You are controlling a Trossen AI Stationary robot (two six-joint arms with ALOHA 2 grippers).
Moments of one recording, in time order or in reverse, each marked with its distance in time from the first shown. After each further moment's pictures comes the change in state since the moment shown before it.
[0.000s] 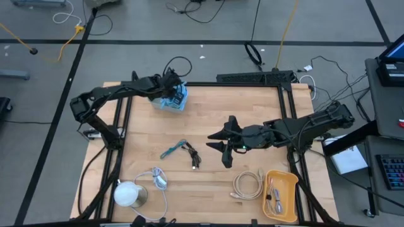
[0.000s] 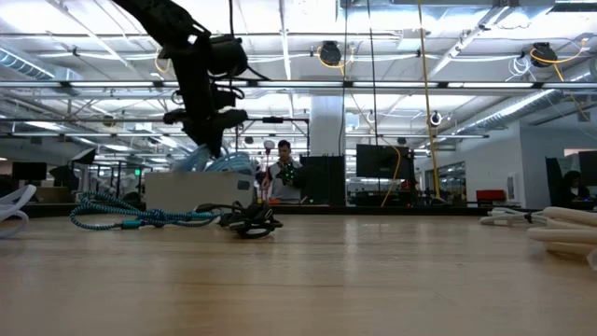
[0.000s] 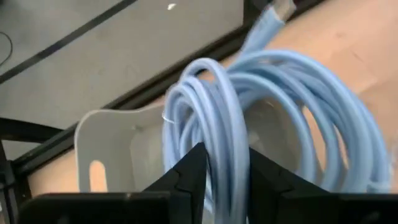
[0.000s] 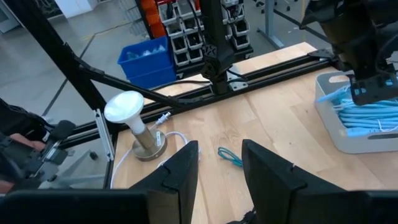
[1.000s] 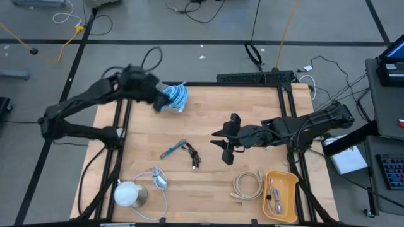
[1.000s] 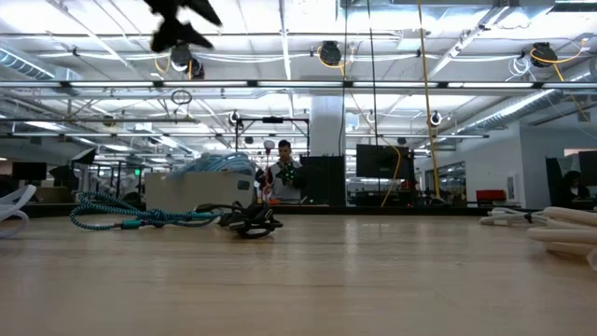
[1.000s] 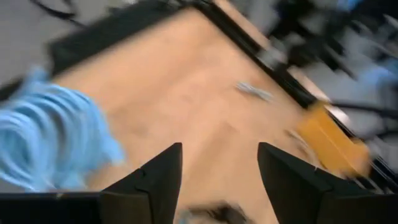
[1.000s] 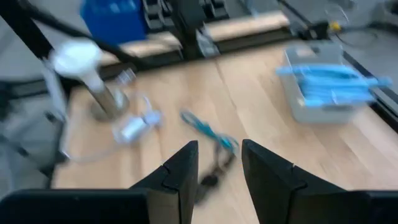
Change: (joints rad) left arm -0.136 -0.499 0.073 -0.106 0.576 -0.103; right arm -0.029 0.000 0.000 -0.169 0.021 -0.059
